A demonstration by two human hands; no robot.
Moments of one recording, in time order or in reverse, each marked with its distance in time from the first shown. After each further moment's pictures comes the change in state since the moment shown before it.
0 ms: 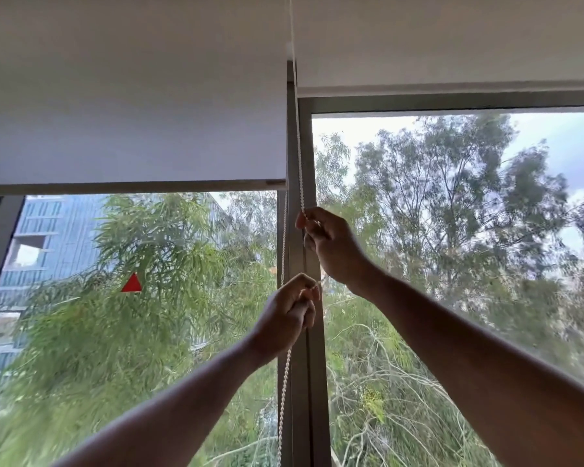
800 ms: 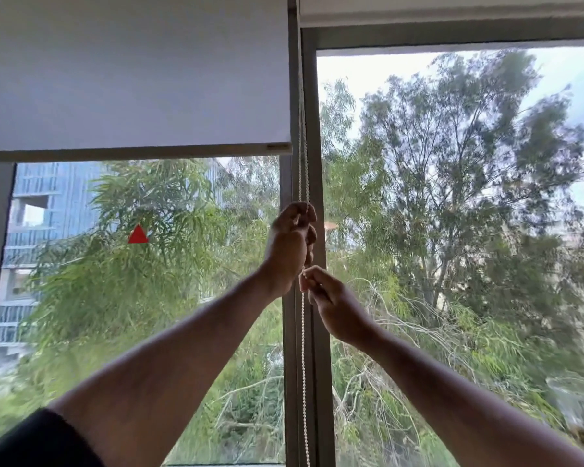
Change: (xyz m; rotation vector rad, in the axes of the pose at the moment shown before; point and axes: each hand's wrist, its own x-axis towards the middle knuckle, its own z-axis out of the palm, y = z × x) left_hand 0.012 0.030 0.008 -0.371 0.218 -0.234; right_hand -0.142 0.094 0.041 -0.082 -0.166 0.091
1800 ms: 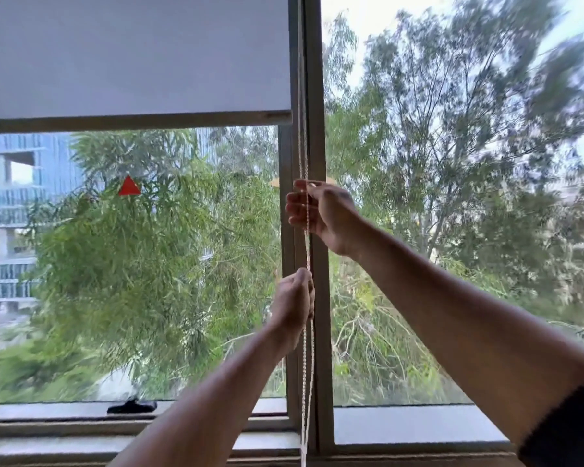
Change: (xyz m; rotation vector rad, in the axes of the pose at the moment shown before) left_hand -0.106 -0.122 -0.011 0.050 0.115 -0.493; right_hand 0.059 -0.038 -0.006 0.782 0.113 0.540
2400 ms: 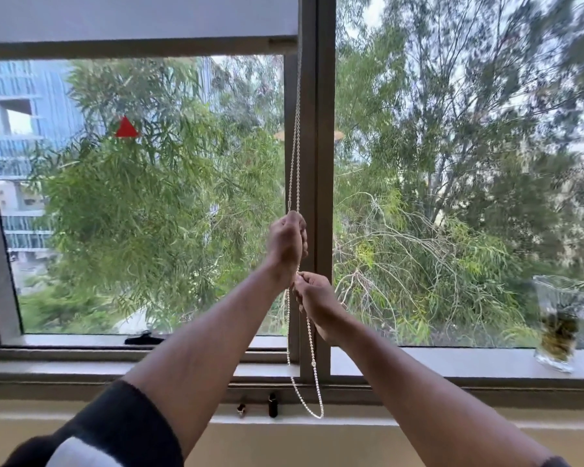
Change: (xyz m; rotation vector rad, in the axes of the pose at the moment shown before) left_hand 0.009 -0.015 -0.012 -0.090 0.084 0.040; right_hand -0.115 0.206 -0.029 -0.391 0.062 0.229
